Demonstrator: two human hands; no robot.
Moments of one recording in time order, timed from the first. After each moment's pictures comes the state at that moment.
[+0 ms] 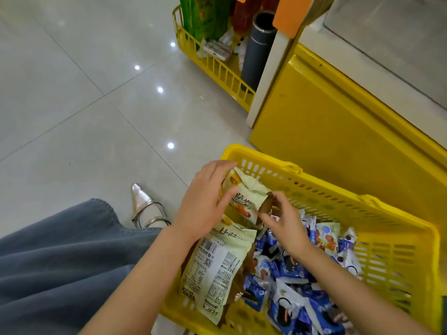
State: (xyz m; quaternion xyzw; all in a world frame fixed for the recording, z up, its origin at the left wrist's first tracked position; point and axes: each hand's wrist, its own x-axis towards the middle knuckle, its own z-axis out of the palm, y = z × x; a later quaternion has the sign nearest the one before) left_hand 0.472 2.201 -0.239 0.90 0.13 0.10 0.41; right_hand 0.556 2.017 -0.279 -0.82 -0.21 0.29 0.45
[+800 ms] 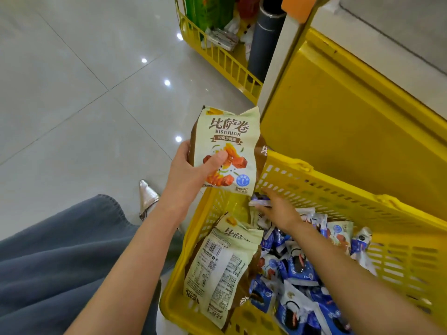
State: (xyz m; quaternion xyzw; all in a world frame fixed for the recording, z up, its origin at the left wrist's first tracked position) left_hand 0.489 2.228 -0.210 0.58 0.40 0.09 0.71; right_hand 0.593 2.030 -0.358 -0.87 -0.24 0.38 0.22
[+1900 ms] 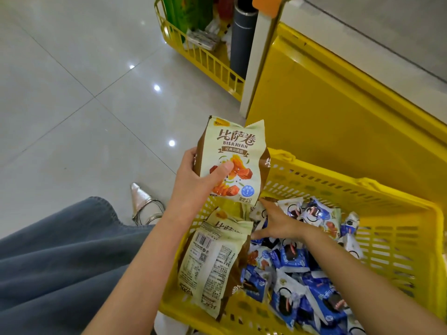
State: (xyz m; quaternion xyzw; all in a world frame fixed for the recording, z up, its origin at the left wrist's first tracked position) left_hand 0.487 2.193 -0.208 0.60 0.37 0.07 0.70; right_hand 0.580 1.993 -0.348 -0.77 -0.22 0.56 0.22
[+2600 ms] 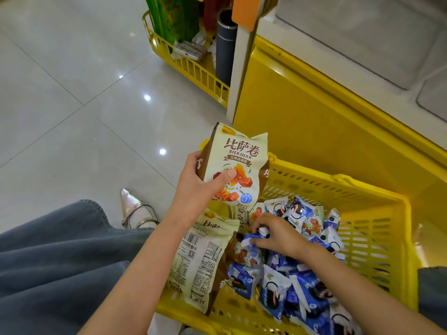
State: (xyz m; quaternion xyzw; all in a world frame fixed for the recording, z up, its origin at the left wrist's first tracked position) left_hand 0.491 2.172 -0.205 0.65 0.33 0.05 0.68; right_hand 0.555 1.958 -0.312 -0.81 -0.33 0.42 0.23
